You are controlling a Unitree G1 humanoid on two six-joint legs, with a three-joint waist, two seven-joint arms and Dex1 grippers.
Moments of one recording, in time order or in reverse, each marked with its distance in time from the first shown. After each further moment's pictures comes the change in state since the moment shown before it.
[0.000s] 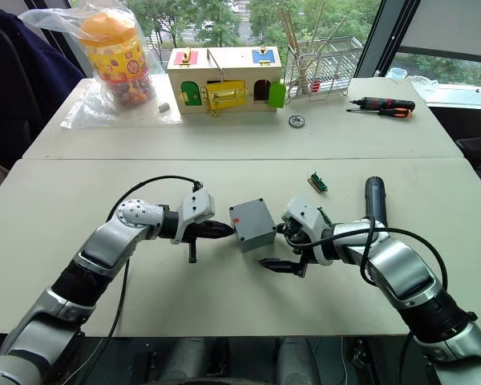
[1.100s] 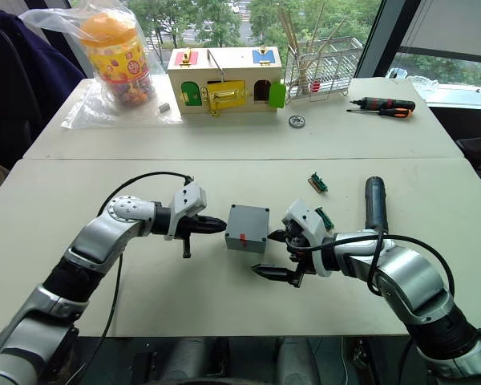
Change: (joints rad) left arm -0.050 0.010 0.025 0.065 -0.060 0.017 -0.016; right arm 0.049 0.027 -0.098 -0.143 0.196 0.206 -0.112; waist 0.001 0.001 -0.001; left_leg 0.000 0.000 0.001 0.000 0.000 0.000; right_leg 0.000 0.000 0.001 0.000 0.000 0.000
